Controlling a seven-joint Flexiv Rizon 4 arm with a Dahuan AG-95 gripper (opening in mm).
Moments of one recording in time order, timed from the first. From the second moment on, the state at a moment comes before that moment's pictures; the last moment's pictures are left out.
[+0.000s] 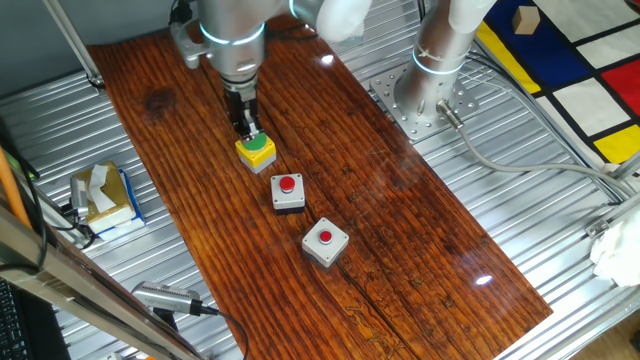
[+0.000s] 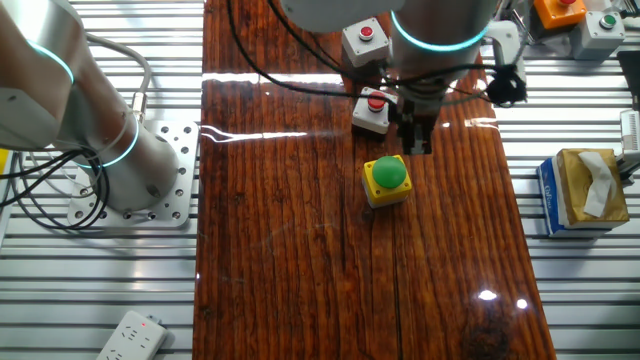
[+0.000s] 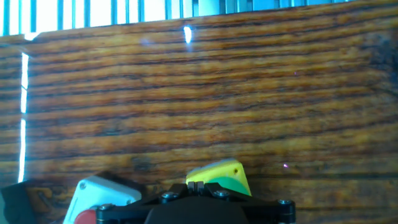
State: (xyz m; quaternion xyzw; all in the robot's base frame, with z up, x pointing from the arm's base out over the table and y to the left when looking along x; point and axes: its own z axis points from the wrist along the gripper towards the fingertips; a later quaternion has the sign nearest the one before) arm 0.507 -0.005 0.133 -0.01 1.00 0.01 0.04
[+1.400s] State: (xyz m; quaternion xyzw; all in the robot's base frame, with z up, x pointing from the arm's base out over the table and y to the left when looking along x) arm 0.512 -0.073 0.121 -0.10 0.99 0.07 0.05
